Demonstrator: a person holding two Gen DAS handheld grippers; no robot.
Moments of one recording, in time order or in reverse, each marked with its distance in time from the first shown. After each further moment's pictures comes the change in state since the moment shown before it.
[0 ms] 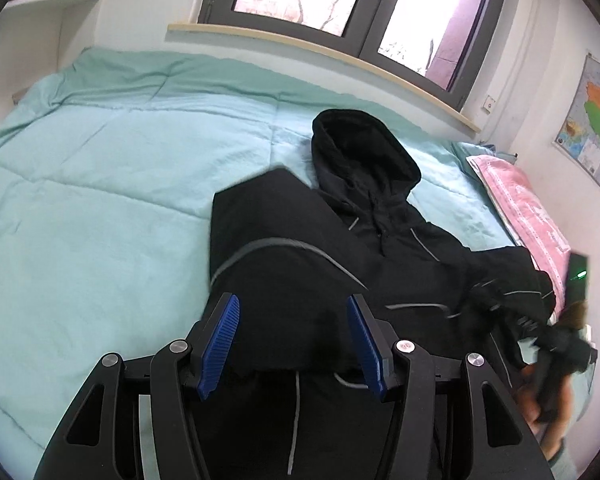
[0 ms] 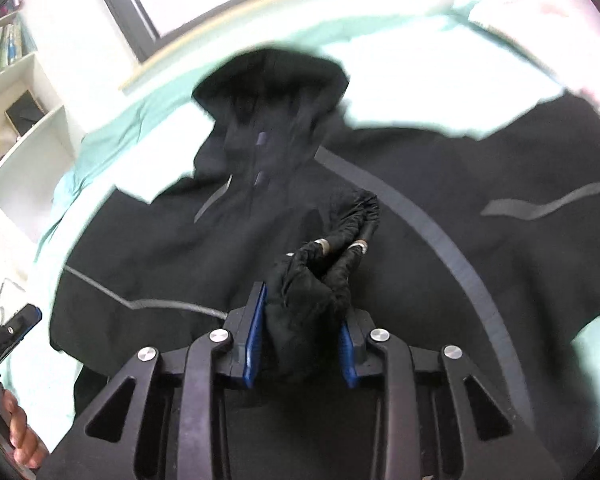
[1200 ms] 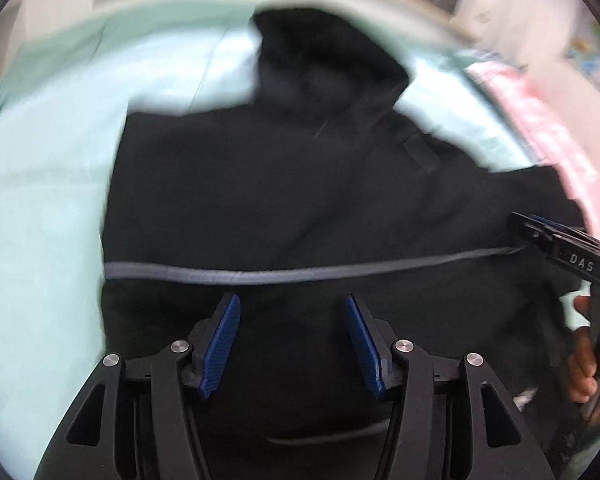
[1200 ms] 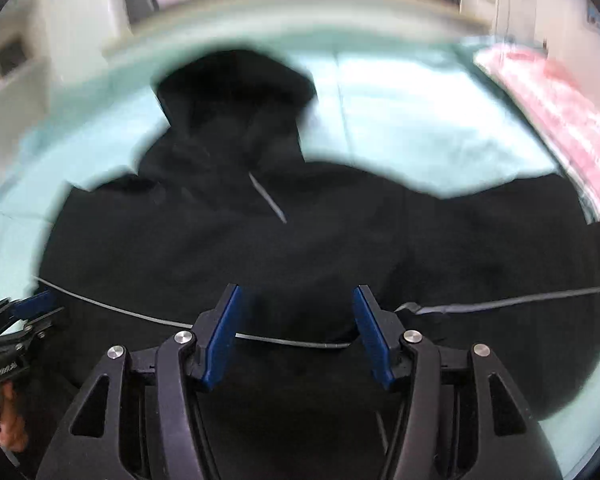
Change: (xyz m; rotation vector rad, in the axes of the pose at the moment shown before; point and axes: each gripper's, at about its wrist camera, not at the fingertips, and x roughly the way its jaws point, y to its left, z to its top) left arm 0.141 -0.058 -0.033 0.134 0.269 0.056; right arm 0.061 -0.021 0.025 -0.184 0.102 -0.191
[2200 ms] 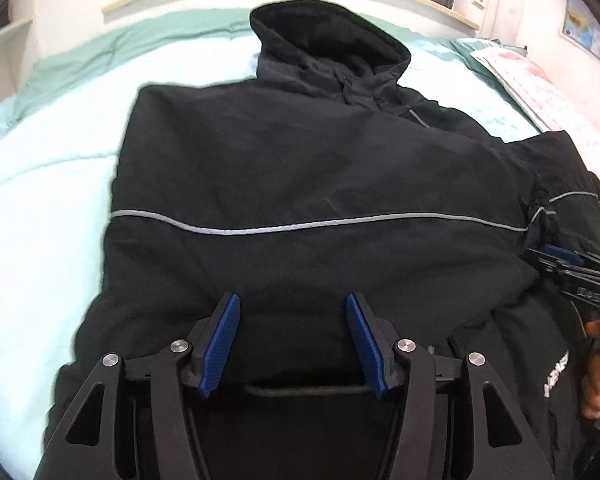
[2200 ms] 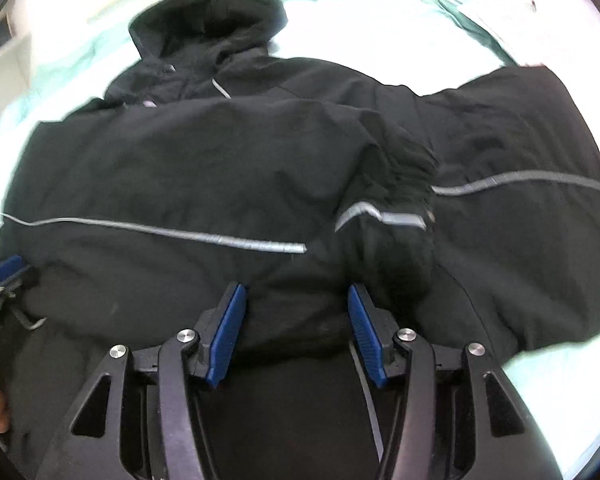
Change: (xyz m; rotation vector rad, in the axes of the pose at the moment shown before) left arm -0.025 -0.029 -0.042 0.063 -0.078 0.108; right arm 0.004 -0.031 -0.078 0.032 0.047 0.023
